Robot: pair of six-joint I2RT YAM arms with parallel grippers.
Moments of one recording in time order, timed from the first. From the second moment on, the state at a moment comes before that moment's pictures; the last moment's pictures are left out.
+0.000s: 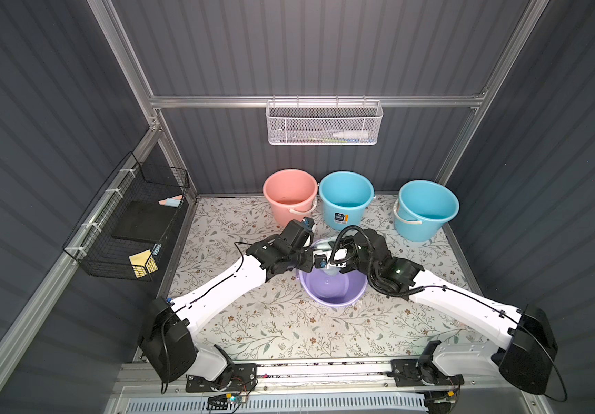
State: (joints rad) left arm -0.75 1.45 1.24 -0.63 -0.05 -0.30; right arm 0.83 1.28 0.97 -0.14 0.17 -1.17
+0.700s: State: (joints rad) left arm -0.76 1.45 1.28 -0.67 -0.08 -0.39; right arm 0.82 0.95 0.96 -0.76 0.12 -1.02
